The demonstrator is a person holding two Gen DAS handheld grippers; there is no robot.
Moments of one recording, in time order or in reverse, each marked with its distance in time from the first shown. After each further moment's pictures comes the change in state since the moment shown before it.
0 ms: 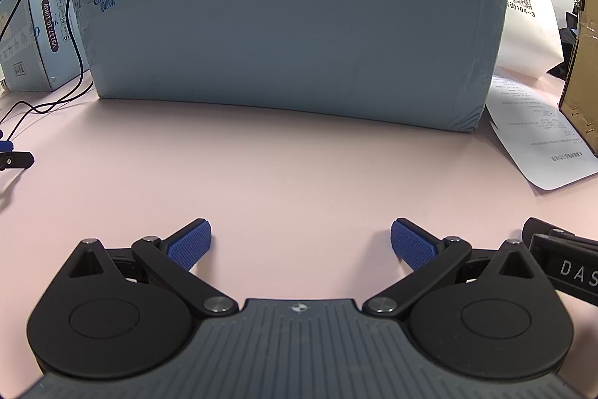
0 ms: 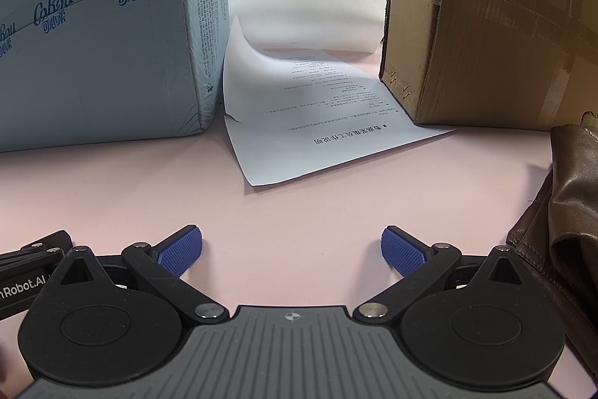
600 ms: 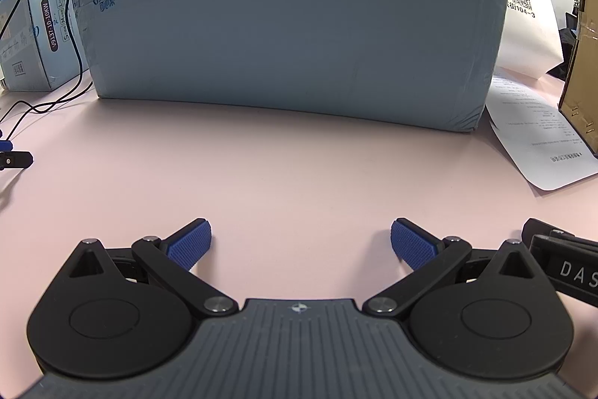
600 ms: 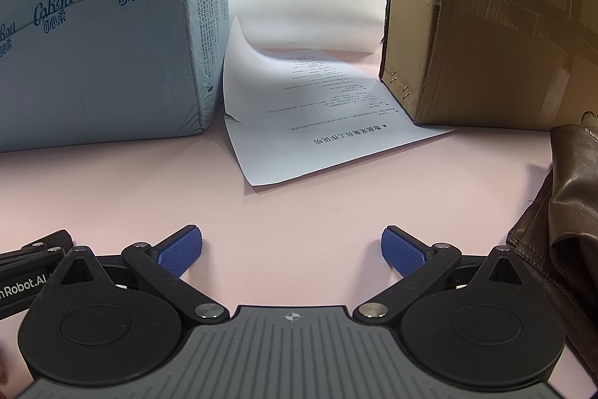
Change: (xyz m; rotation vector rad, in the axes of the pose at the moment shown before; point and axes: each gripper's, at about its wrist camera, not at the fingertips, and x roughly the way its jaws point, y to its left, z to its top) left arm -0.001 -0.001 0.001 -0.004 0.001 -0.002; right arm 0.000 0.000 0.000 0.000 0.000 -0.001
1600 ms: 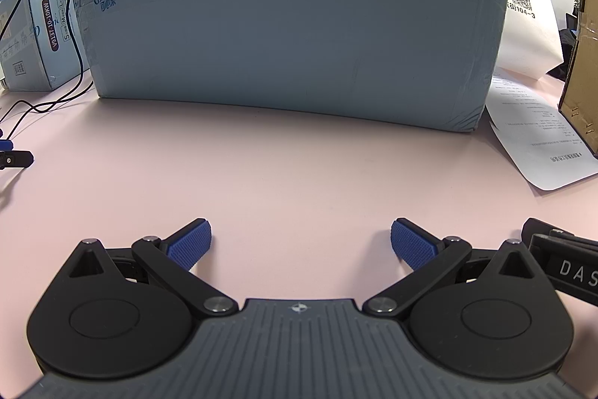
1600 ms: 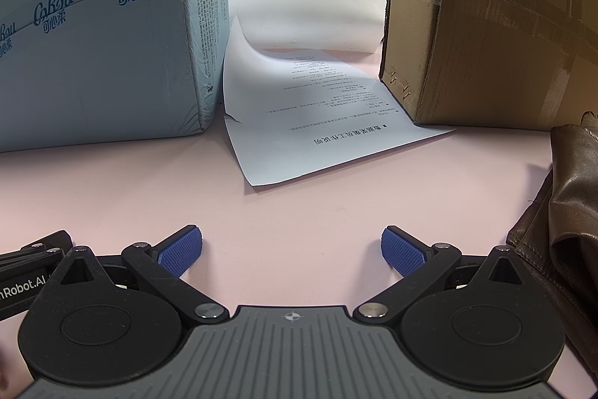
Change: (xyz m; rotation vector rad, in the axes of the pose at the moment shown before) left arm -0.001 0.000 -0.001 -0.003 -0.001 0.000; right arm 0.000 -0.001 0.000 0.000 0.000 0.000
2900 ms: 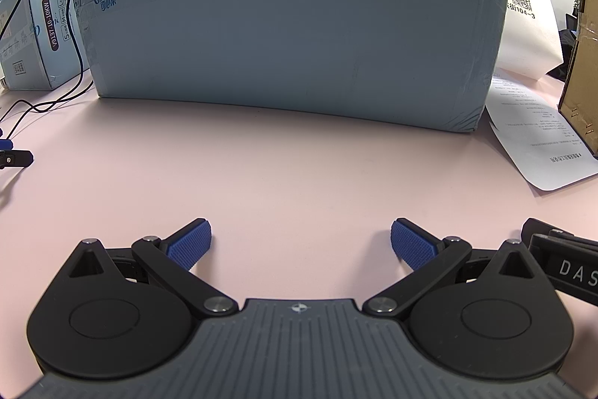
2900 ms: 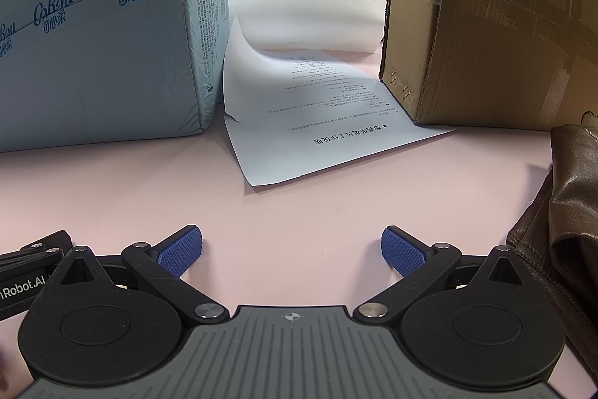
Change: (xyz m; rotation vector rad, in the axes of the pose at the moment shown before) left arm -0.001 0.000 0.000 -0.005 0.000 0.005; right arm 0.000 -0.003 0.000 0.000 0.000 0.000
